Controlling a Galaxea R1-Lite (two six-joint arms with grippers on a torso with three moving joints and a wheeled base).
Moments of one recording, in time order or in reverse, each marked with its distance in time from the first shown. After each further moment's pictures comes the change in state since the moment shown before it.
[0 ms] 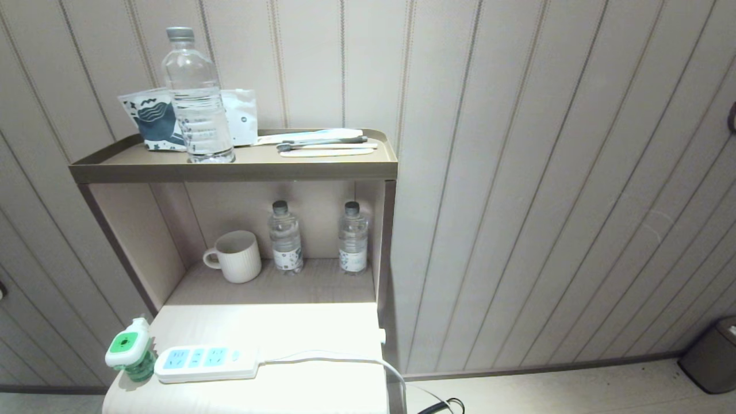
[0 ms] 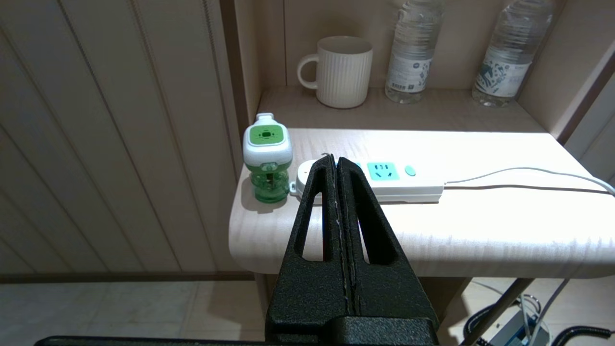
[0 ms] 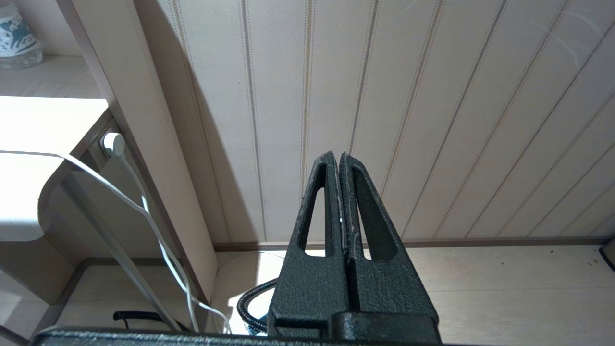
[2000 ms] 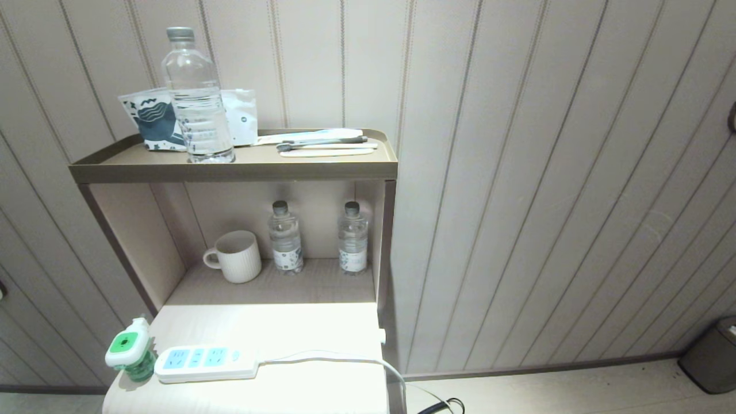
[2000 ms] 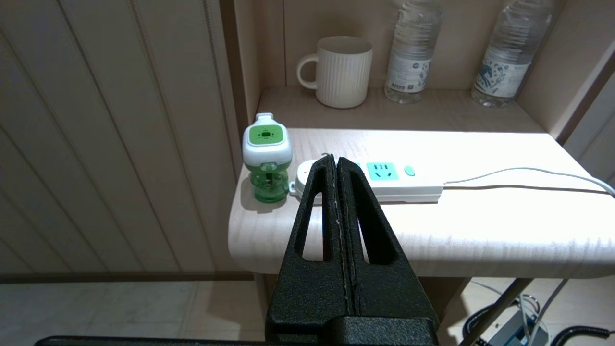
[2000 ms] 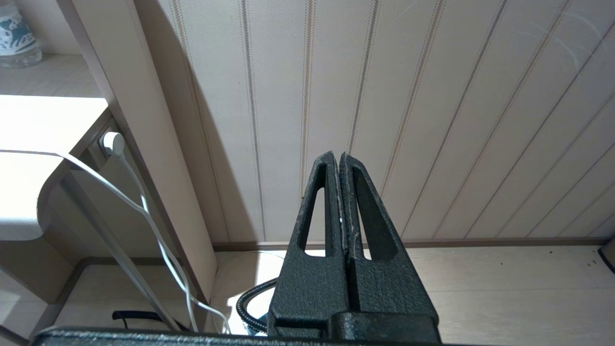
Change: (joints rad) left arm 0.000 0.000 0.000 0.000 -0.002 -0.002; right arm 0.000 0.000 -0.001 0.000 0.000 -0.003
